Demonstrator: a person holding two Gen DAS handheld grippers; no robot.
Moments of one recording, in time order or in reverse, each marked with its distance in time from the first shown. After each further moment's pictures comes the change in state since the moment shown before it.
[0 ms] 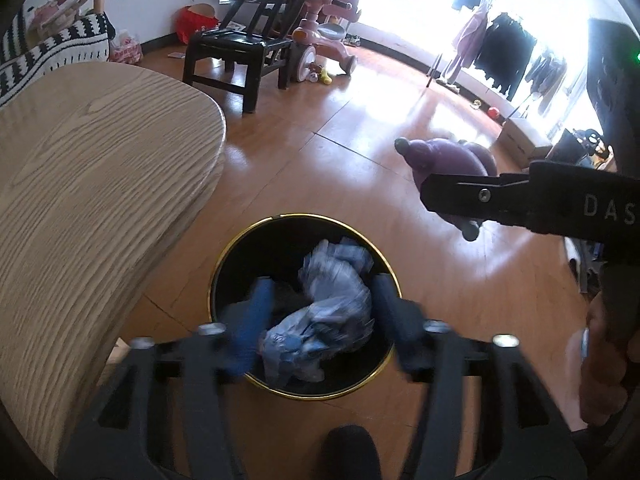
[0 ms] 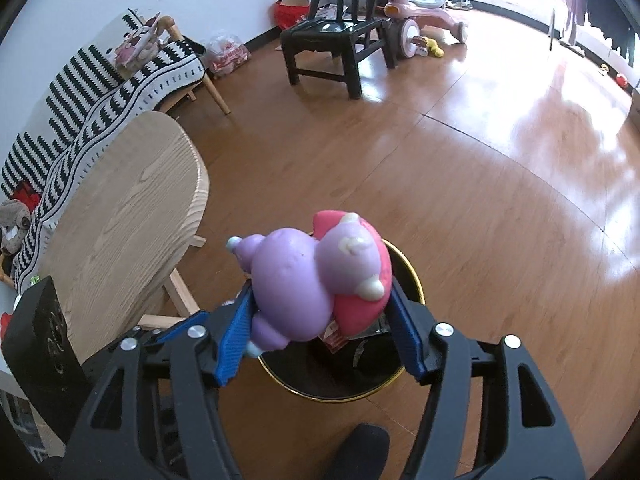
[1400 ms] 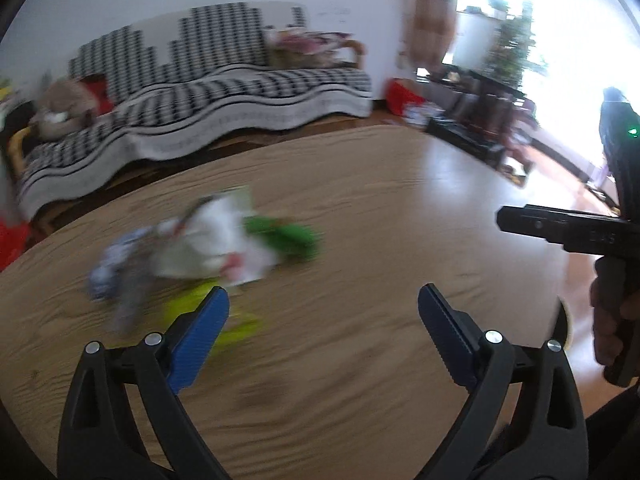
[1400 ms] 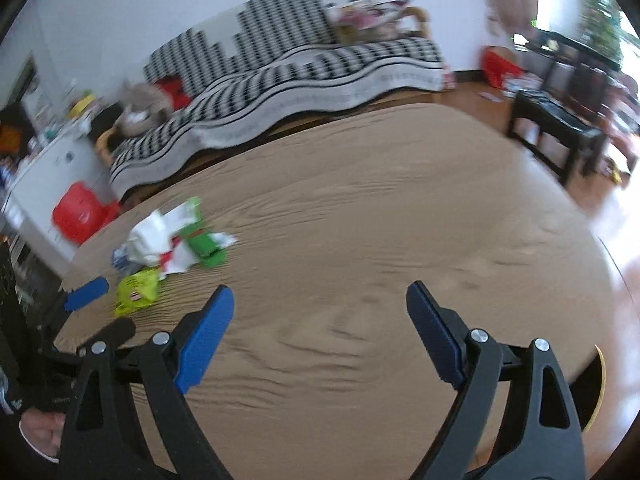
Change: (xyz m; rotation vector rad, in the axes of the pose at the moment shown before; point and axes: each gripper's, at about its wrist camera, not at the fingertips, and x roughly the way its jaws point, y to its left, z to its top) left arm -0.353 0.267 -0.142 -0.311 -0.269 0.599; right arm 0.001 0.408 -0.057 -0.530 -0.049 0.385
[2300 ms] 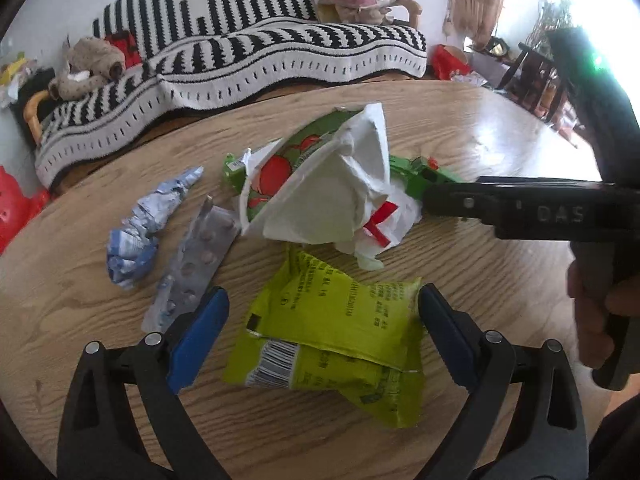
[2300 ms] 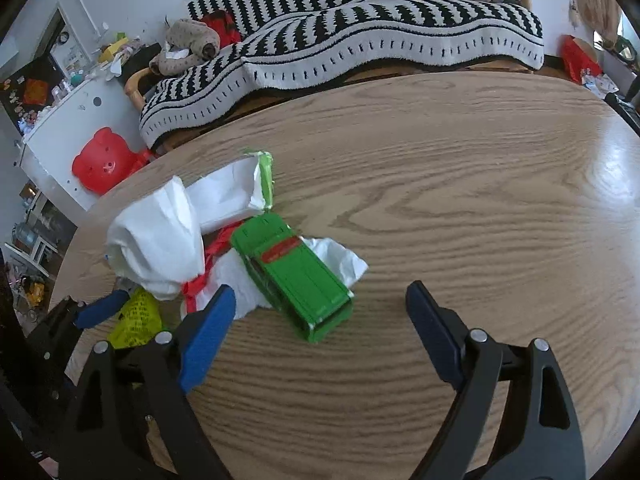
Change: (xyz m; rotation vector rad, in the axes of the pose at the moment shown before) left arm 0.080 0.081 -0.008 -0.045 0.142 0.067; right arm 0.177 0.111 0.025 -0.109 0.162 0.151
